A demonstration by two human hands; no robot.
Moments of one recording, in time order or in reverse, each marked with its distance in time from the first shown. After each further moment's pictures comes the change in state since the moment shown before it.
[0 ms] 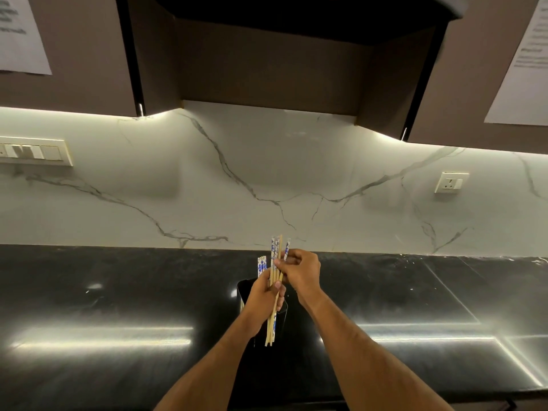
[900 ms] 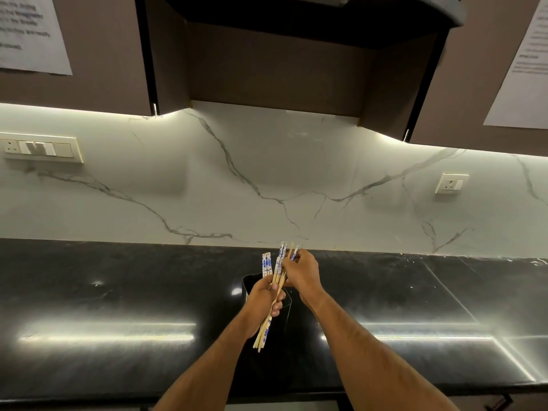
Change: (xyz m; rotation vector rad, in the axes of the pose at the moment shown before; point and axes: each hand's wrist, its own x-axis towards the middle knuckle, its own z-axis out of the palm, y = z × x) left_hand -0.020 -0.002 -0.015 -0.114 -0.089 -0.153; right_hand -0.015 -0.005 0.007 -0.141 -0.023 0.060
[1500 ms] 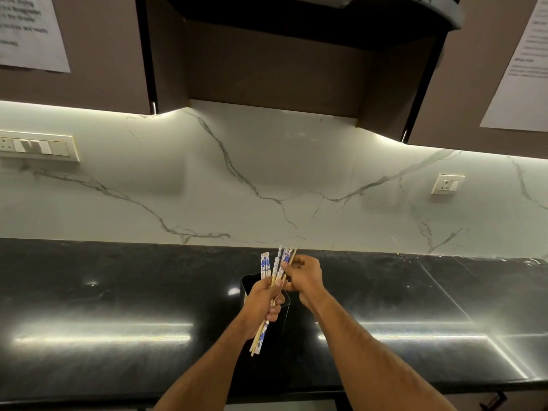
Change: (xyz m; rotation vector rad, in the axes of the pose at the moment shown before) left_hand -0.005 -0.004 -0.003 -0.061 -0.057 0.026; right_hand -0.010 0.005 -0.009 0.208 -0.055 0.102
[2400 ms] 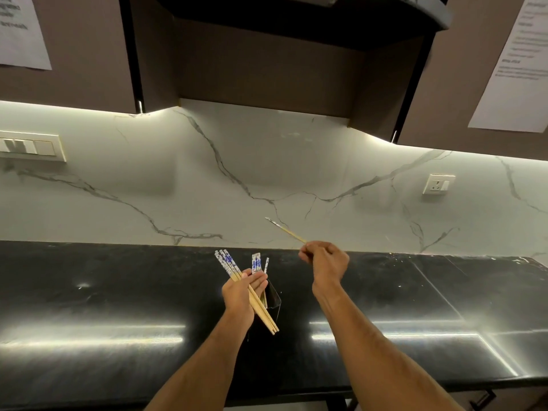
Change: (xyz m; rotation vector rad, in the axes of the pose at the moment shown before) left_hand 0.039 0.000 -0.001 -0.640 0.594 -0.041; right_hand 0.011 -0.025 -0.047 0.423 0.341 -0.069
